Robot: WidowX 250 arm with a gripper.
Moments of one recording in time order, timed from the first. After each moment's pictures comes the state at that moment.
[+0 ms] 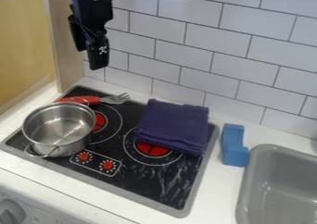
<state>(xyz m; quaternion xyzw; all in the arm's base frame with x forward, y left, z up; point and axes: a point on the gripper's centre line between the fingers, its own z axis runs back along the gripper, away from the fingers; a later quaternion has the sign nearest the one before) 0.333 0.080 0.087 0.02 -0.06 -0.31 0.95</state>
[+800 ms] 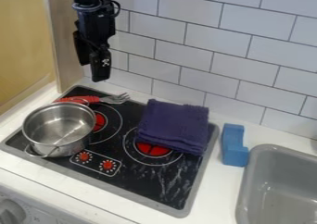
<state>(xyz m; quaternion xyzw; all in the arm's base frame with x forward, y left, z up) 0.344 0.084 0.055 0.00 -0.01 -0.31 0.95</state>
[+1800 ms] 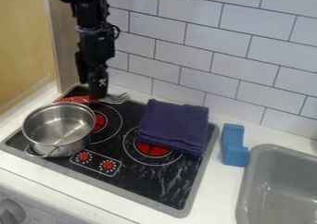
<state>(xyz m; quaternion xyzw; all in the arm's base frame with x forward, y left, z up) 0.336 0.097 0.024 -0.02 0.02 -0.32 0.95</state>
